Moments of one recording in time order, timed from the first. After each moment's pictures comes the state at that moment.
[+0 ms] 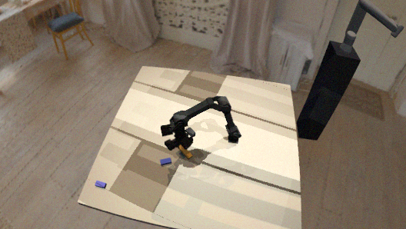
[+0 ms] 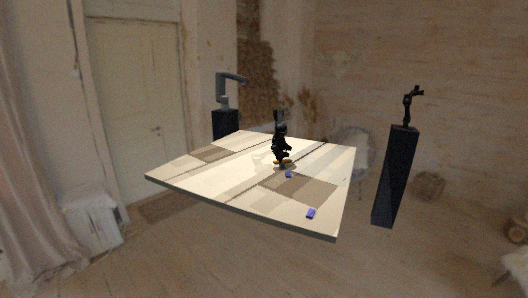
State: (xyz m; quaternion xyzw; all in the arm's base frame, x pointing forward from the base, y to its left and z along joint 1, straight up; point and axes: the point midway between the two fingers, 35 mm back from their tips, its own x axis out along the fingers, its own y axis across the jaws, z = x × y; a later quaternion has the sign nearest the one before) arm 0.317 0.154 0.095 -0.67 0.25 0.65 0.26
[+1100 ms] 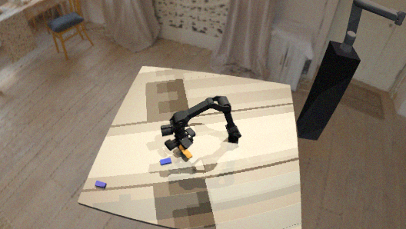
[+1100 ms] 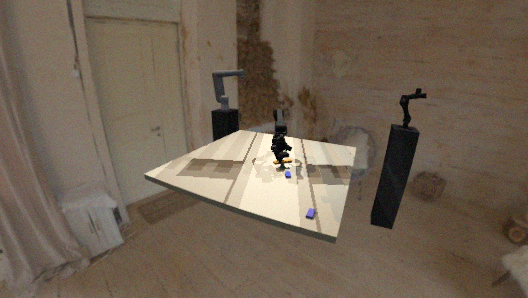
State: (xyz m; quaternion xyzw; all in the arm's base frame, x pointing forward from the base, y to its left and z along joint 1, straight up) arm 0.317 0.154 0.093 -0.67 0.25 0.65 0.26
